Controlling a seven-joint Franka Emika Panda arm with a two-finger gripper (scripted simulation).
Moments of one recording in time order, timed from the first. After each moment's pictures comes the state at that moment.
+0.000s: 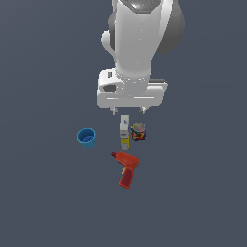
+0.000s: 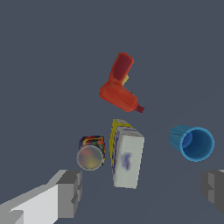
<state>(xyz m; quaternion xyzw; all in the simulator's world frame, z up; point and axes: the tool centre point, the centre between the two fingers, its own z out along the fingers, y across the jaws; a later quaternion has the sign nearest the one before) -0.006 0.018 0.287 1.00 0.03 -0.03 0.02</state>
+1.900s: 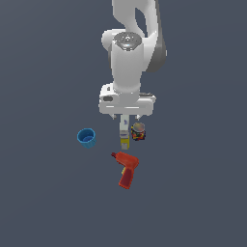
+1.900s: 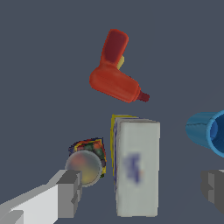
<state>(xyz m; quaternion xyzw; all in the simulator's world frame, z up) -0.041 0.009 0.212 1.00 -0.03 0.00 0.00</state>
